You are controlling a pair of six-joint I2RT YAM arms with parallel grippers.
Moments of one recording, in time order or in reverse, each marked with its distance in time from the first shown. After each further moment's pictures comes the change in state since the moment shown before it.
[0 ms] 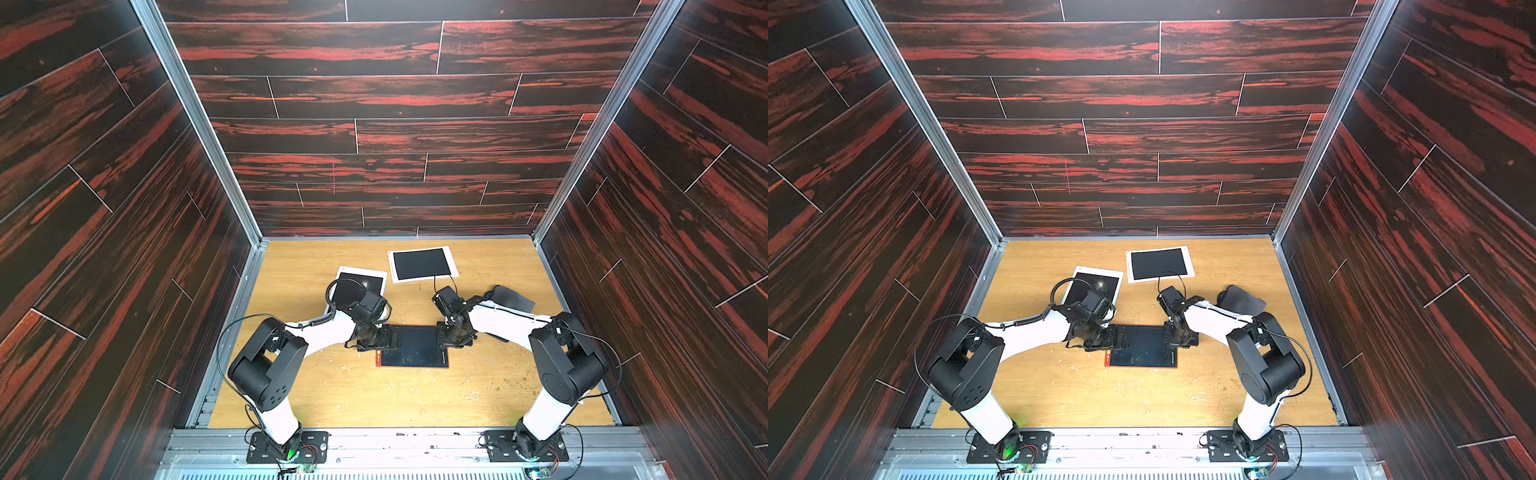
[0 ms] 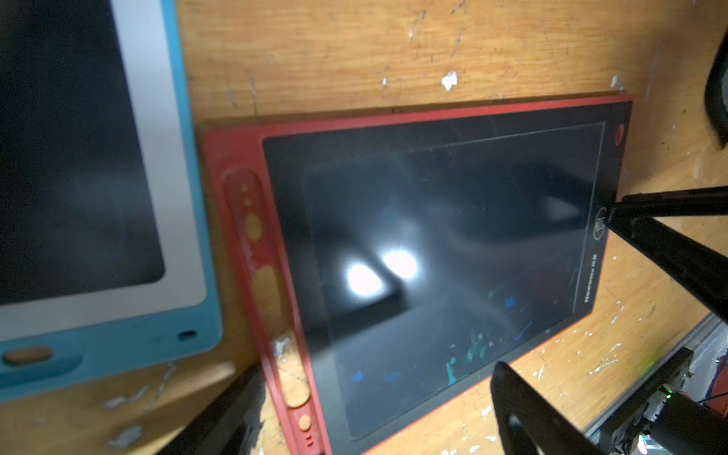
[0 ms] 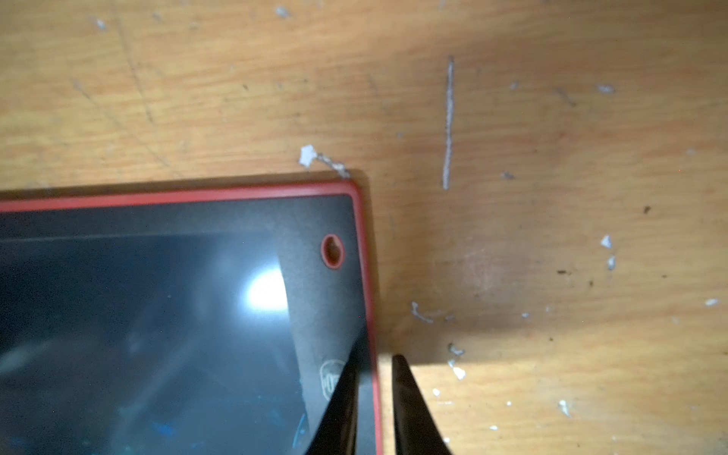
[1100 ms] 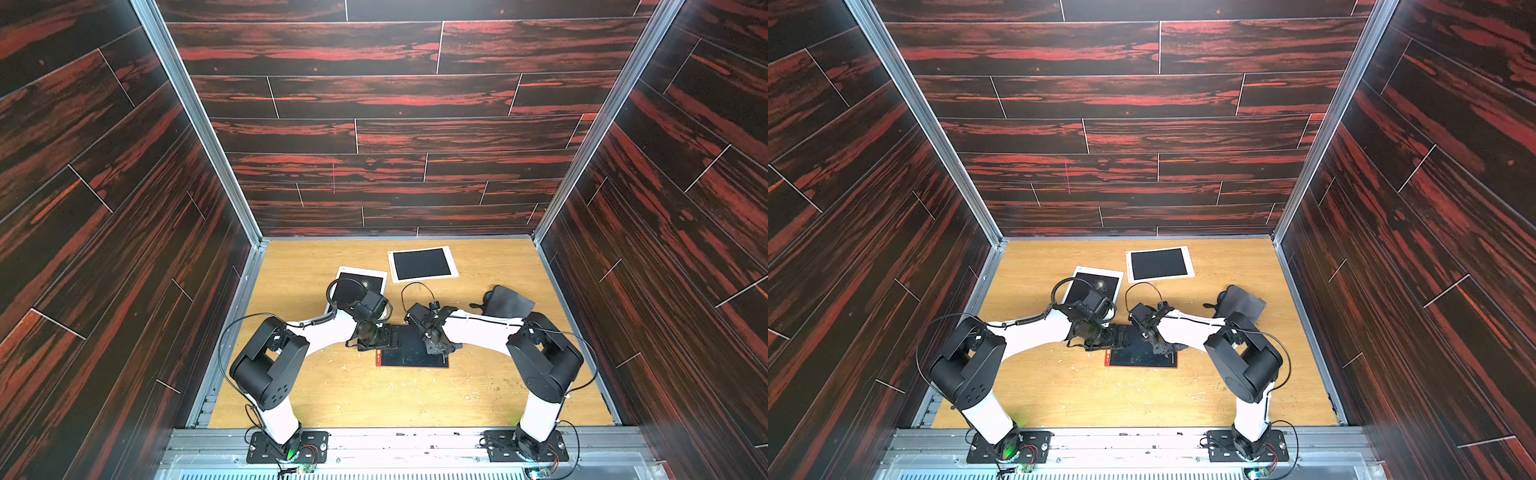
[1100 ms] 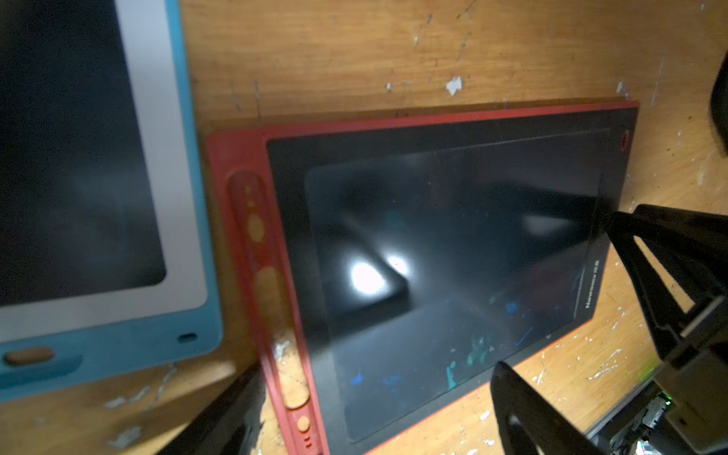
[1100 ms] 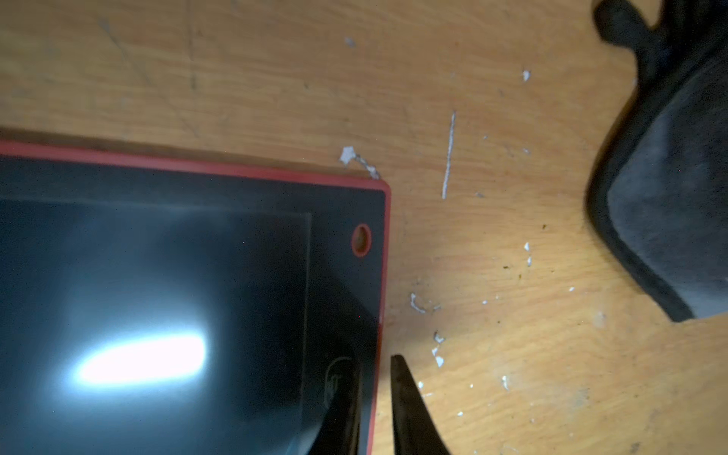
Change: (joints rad) left arm -0.003 0.013 0.014 -0.007 -0.007 -0.014; right arm 0.240 0.103 0.077 -0.095 0.418 0.030
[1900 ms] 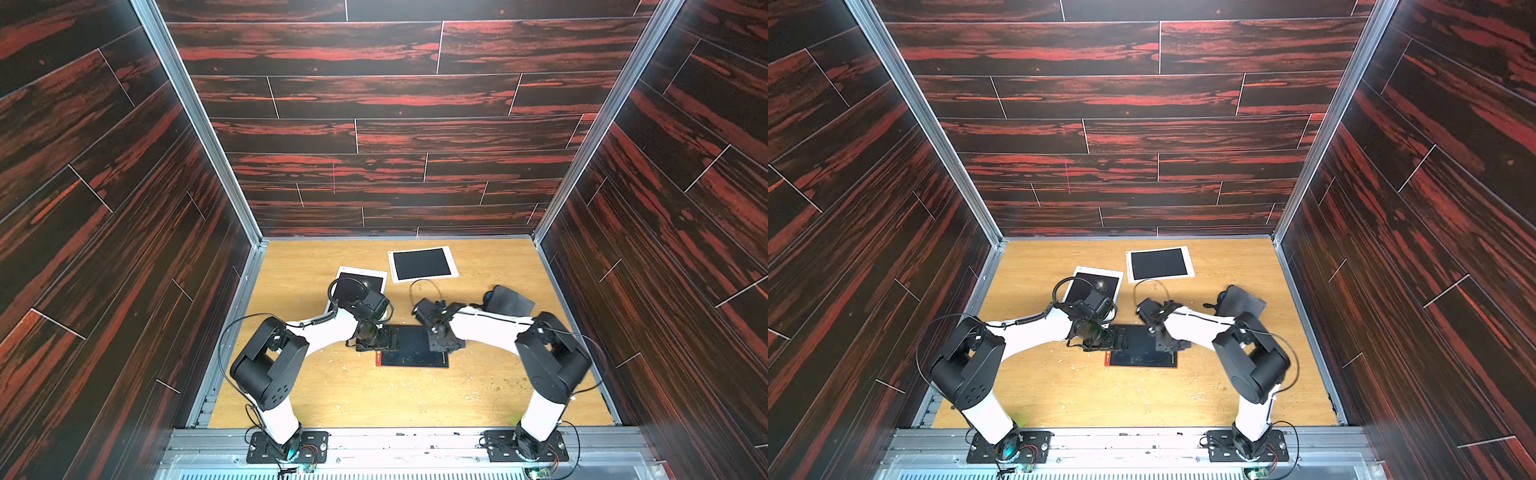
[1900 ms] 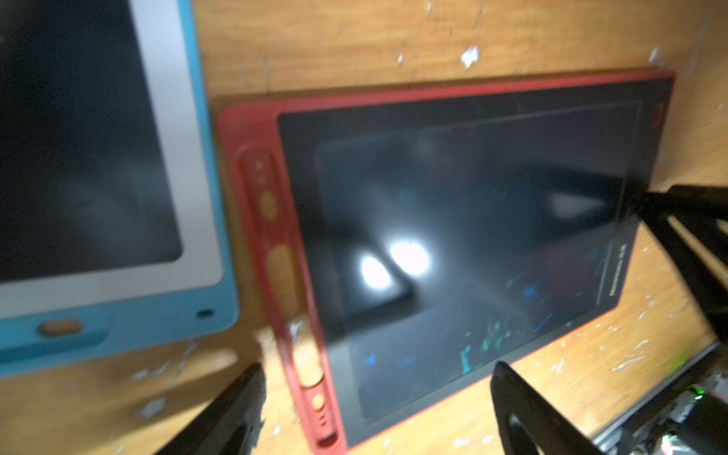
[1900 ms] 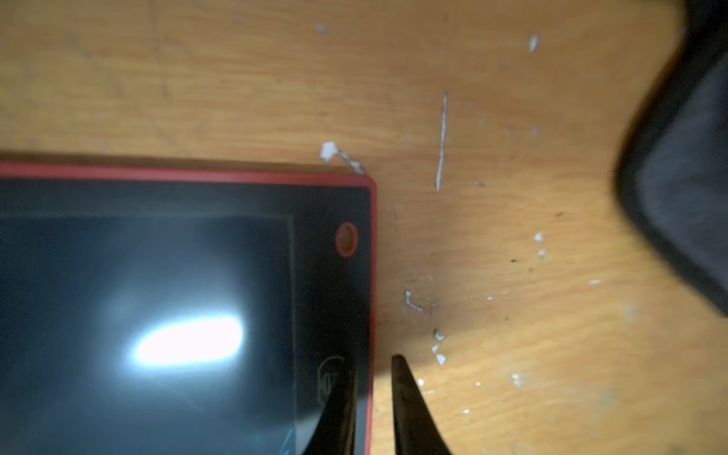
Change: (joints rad) left arm 0.003 -0.011 0.027 -0.101 -0.034 0.049; right arm -0.117 -0.096 -0.028 0.015 -0.164 0.005
